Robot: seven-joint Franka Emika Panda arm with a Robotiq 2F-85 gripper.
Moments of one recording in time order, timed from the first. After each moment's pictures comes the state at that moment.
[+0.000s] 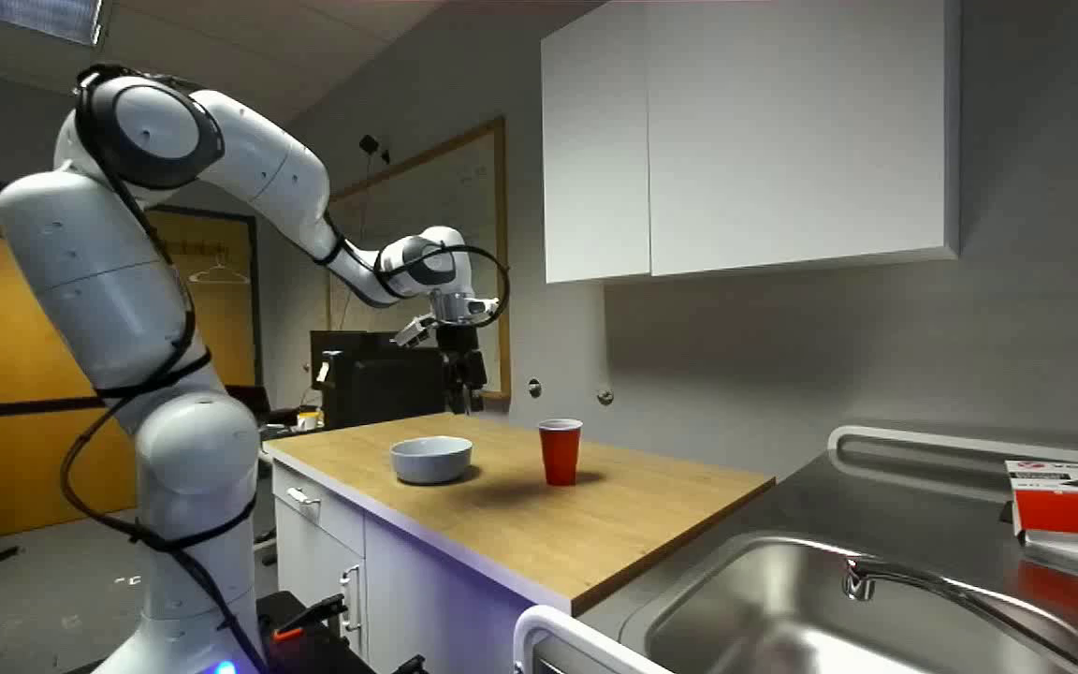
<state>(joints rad) -0.07 -0.40 0.20 -2.40 -0.15 1.99 0.45</state>
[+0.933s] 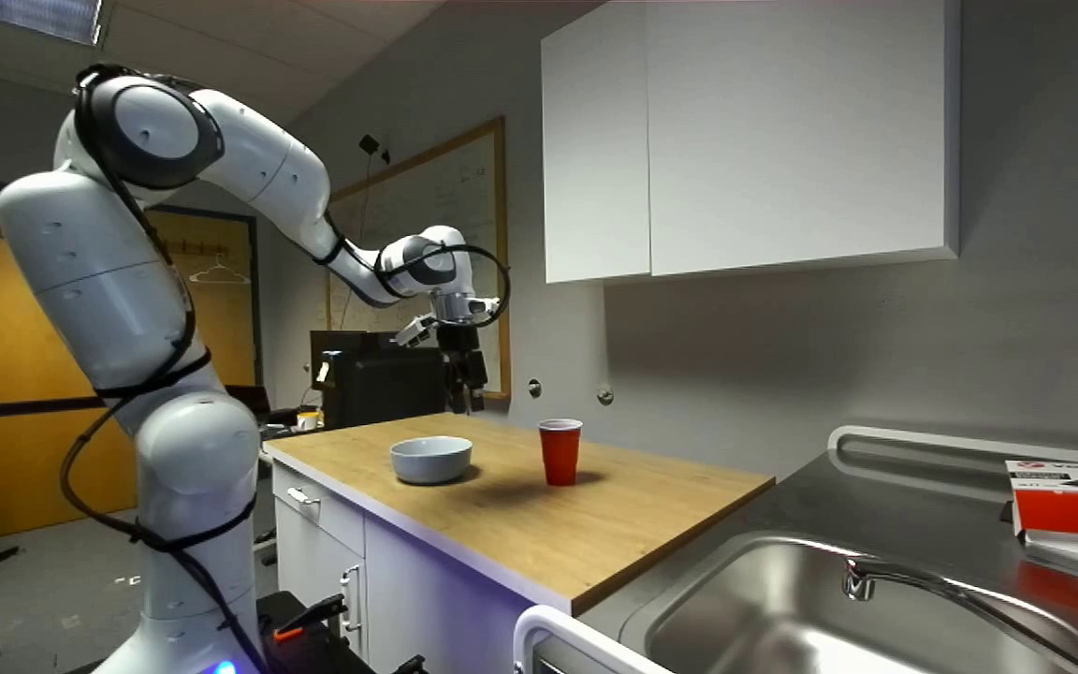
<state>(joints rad) -0.07 -0.40 0.19 -2.40 -0.15 2.00 0.45</state>
